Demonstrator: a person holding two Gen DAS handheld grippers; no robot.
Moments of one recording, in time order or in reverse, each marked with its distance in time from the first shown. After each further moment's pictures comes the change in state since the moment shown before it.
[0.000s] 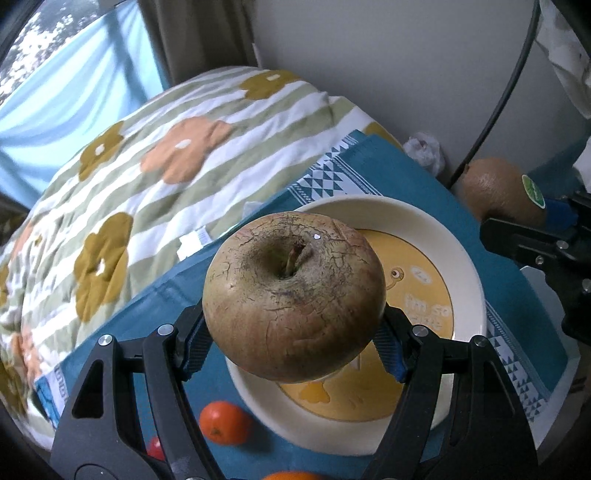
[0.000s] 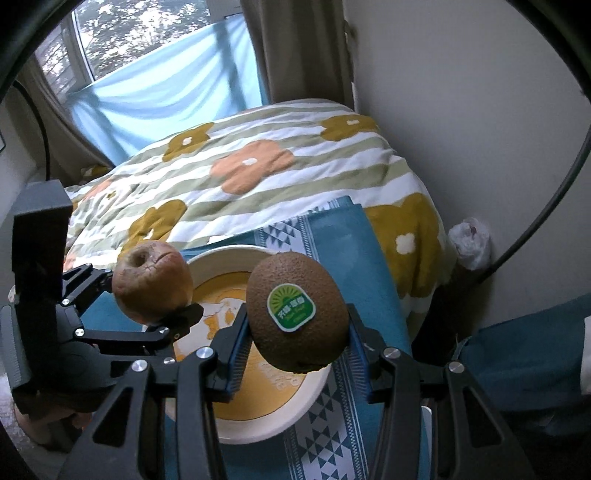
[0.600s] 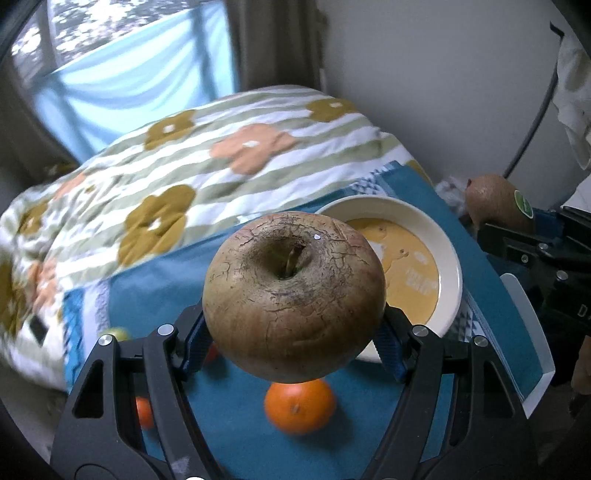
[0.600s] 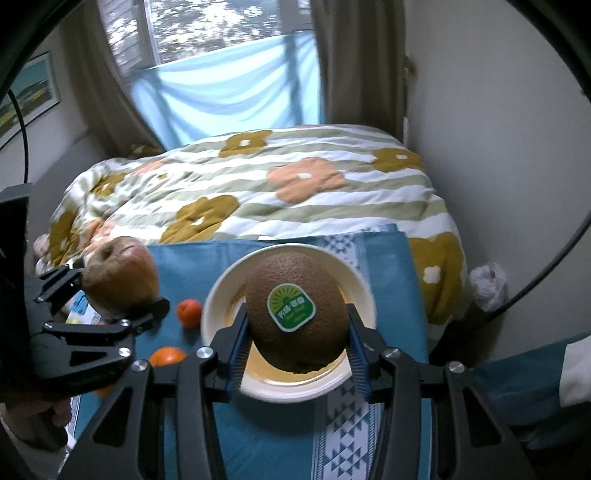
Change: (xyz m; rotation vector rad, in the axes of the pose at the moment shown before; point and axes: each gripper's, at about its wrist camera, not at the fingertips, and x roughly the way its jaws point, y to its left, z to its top) left arm -0.101 0.020 -0.059 -0.216 -0.082 0.111; right arm -0.053 0.038 -0.019 -0.180 -0.072 0.097
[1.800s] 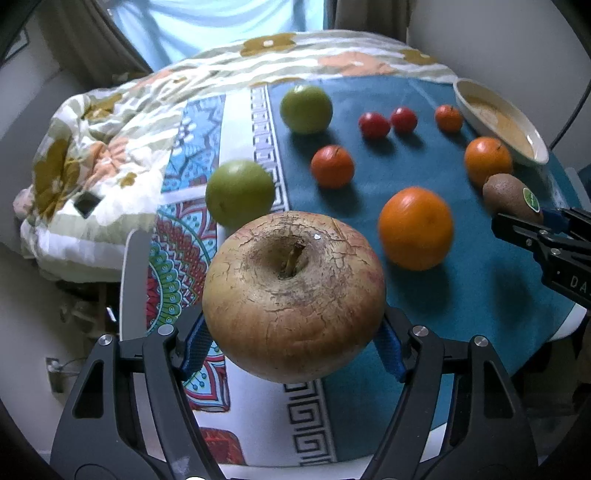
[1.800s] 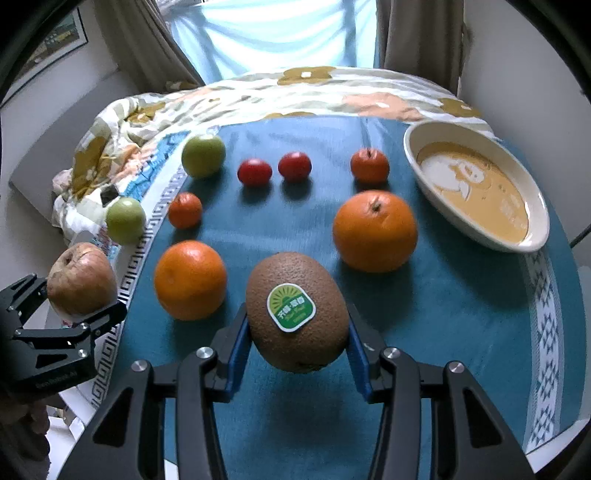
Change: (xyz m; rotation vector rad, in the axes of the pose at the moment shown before) left arm -0.085 0.159 -0.227 -0.215 0.181 0.151; right arm 0.037 0.197 -0.138 -0.093 0.163 0.097
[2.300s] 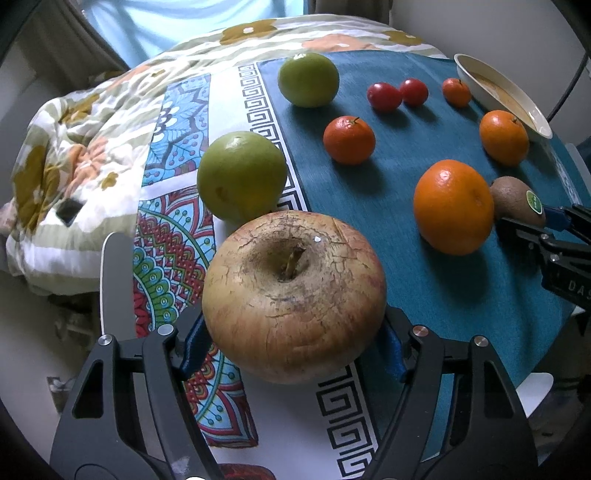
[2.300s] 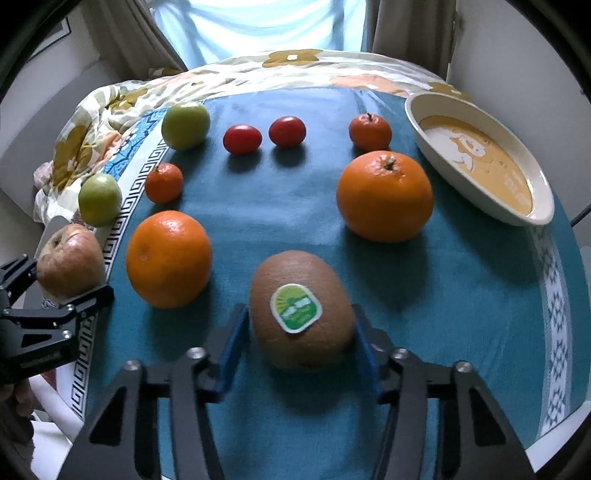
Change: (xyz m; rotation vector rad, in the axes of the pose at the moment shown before) left arm 0.039 0.021 -0.004 0.067 0.057 -0.066; right arm 0.032 0.009 -0.016 0.026 0.068 -0.081
